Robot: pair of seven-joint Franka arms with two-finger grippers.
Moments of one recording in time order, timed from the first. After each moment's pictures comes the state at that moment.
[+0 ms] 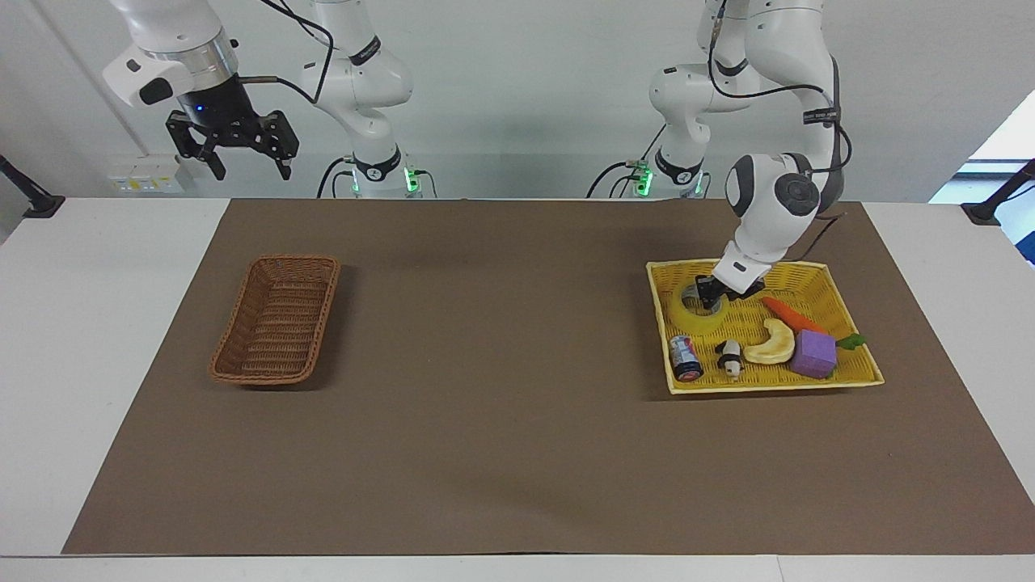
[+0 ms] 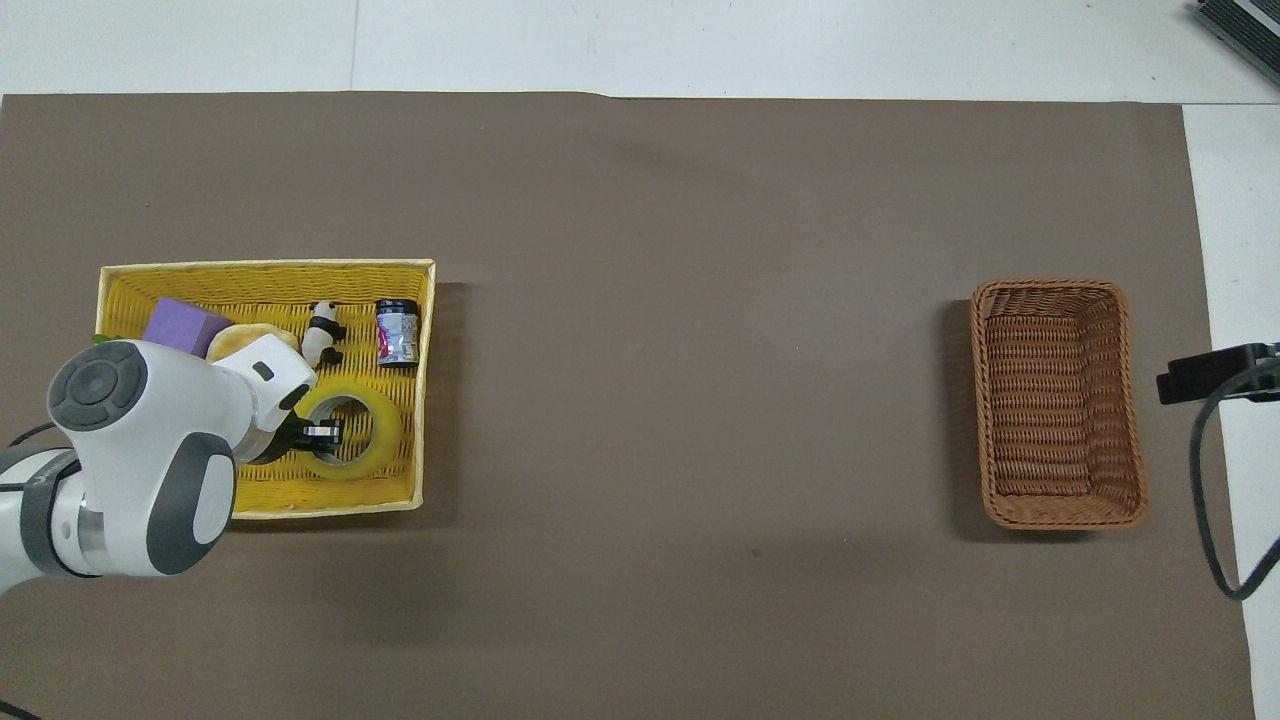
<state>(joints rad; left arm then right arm) 0.00 0.02 -0.12 -2.35 -0.04 2.32 -0.06 0.07 -0.10 -0.09 -1.56 -0.04 1.45 -0.05</state>
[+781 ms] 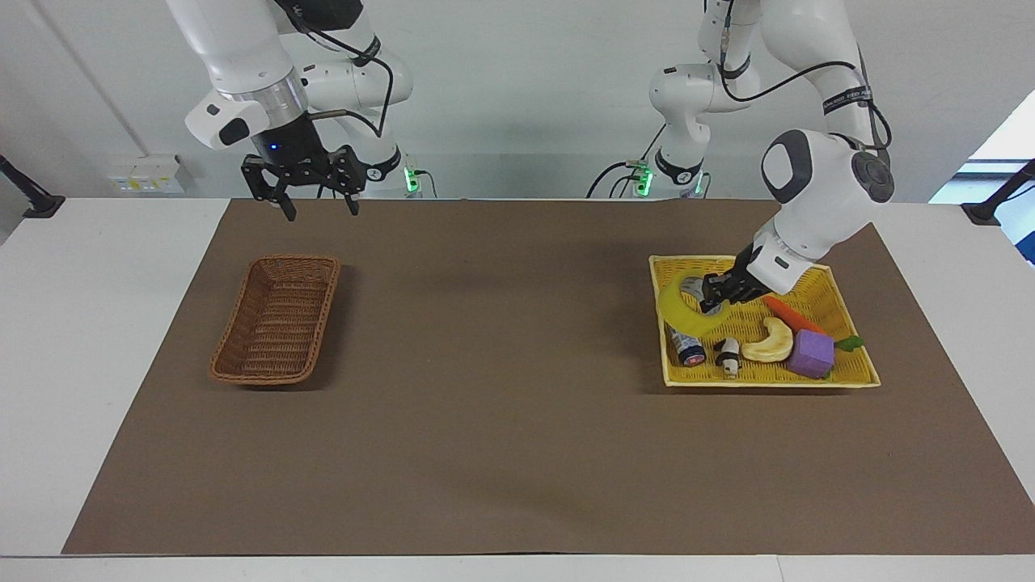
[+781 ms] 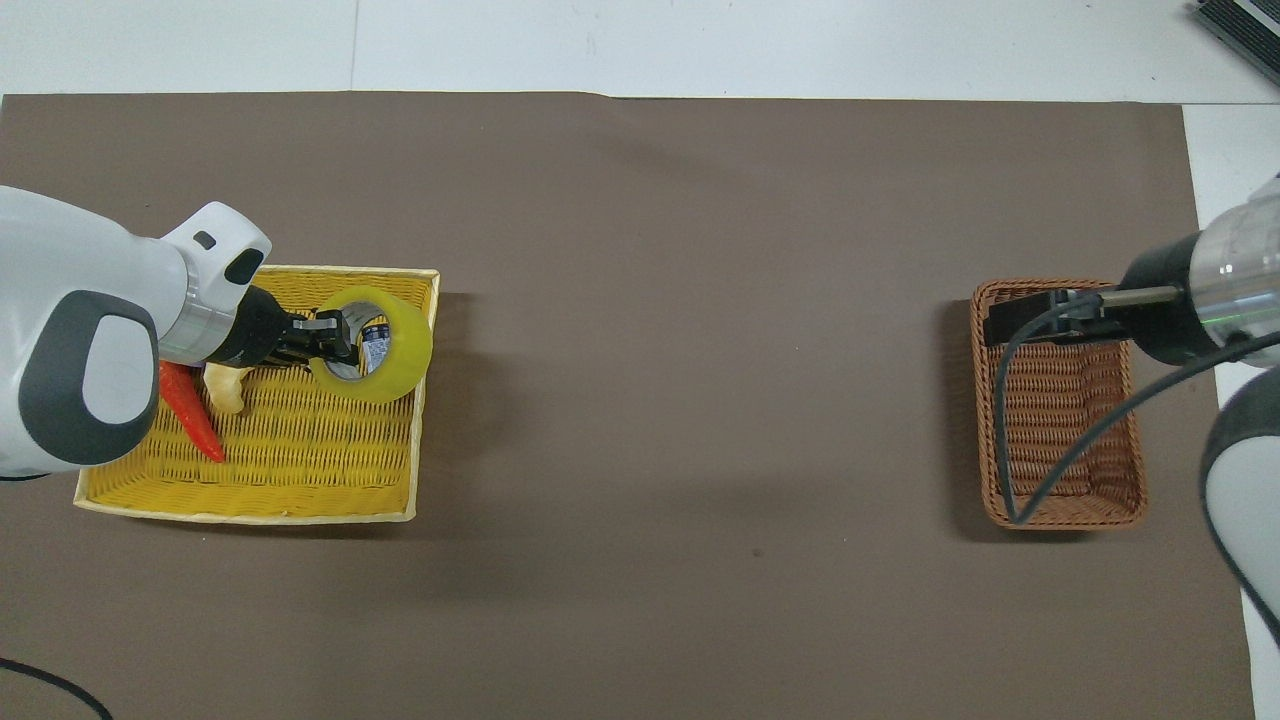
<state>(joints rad) -0.02 0.11 -0.12 -1.93 -0.37 1.99 -0.06 0.21 -0.03 -0.08 -1.62 0.10 1.66 0.12</state>
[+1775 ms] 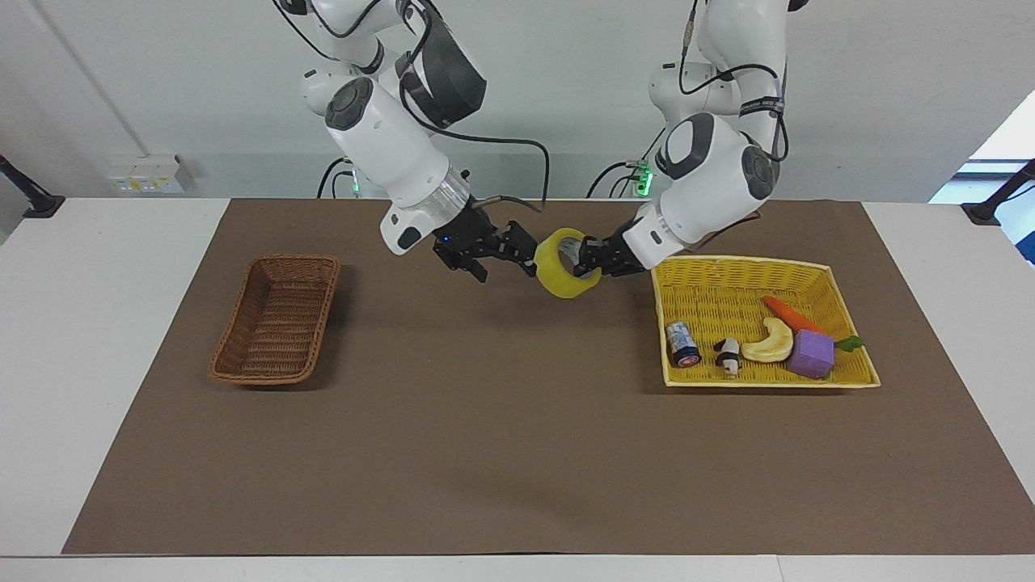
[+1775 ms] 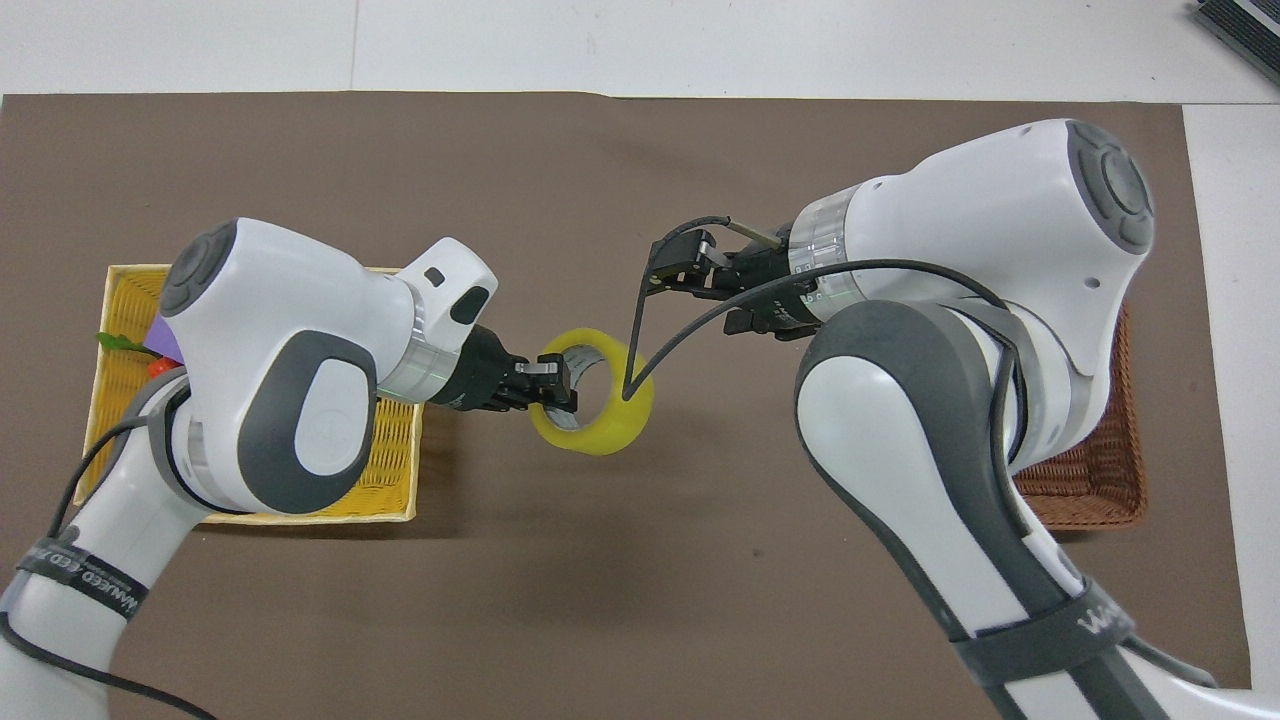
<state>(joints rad) -0.26 0.12 -0.22 -1.92 -0.64 2.05 -0.15 0.44 0.21 -0.07 -1.63 0.59 2.03 0.46</state>
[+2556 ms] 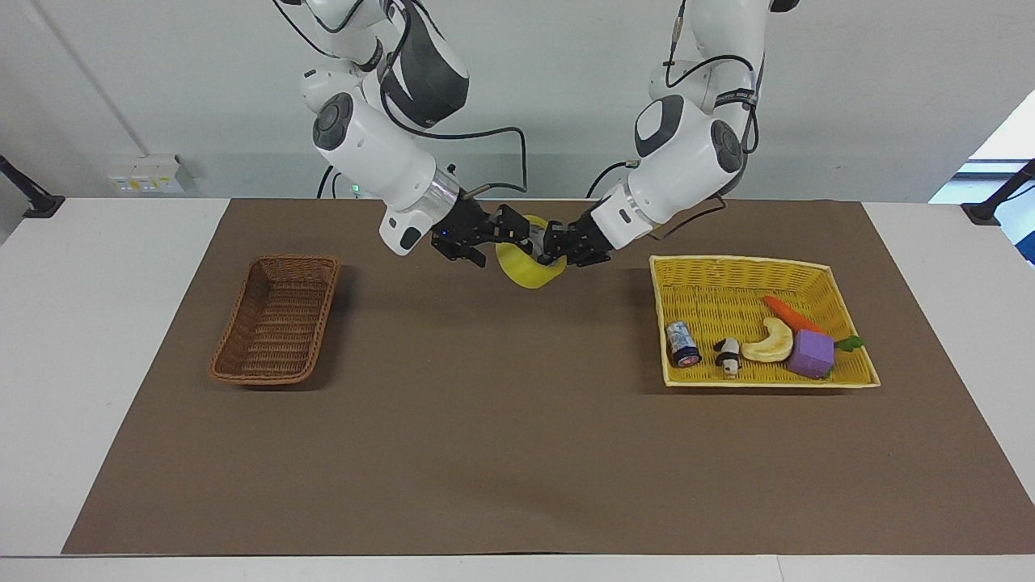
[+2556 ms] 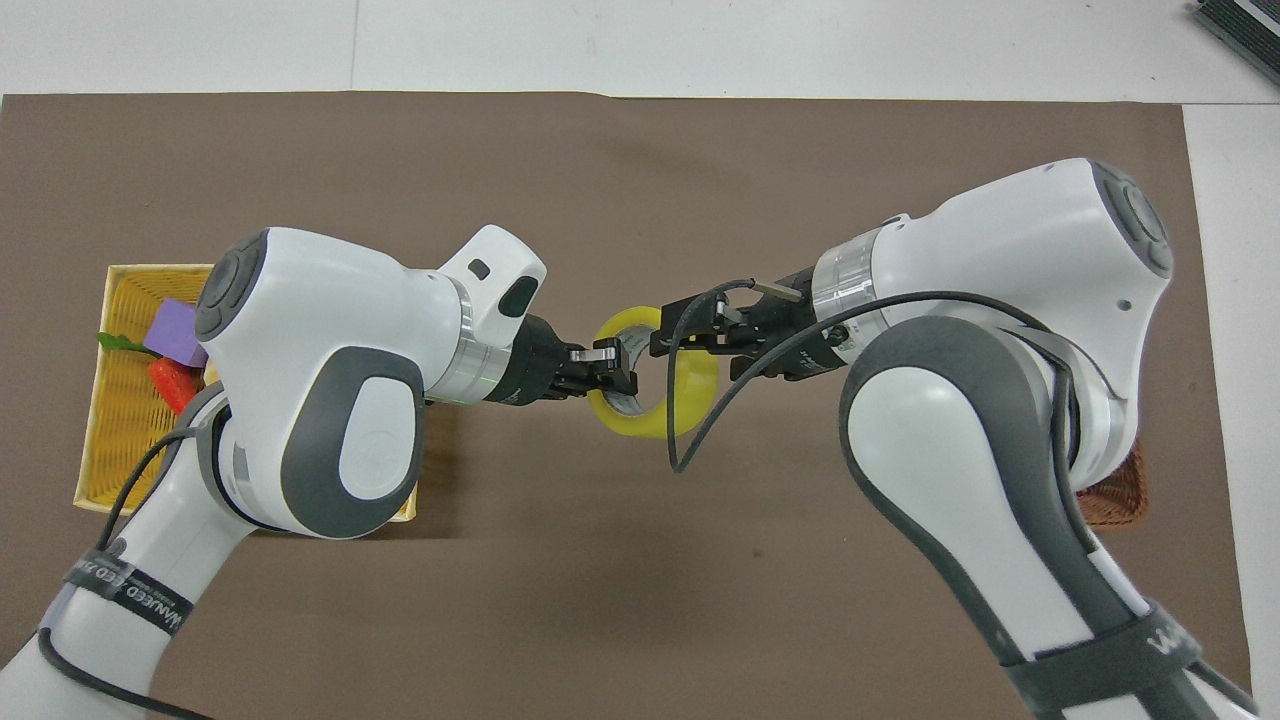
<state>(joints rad) -0.31 0.12 -0.22 -1.86 -0.74 2.14 -0.19 0.42 0.13 -0.08 -1.75 0.67 1.94 0.26</state>
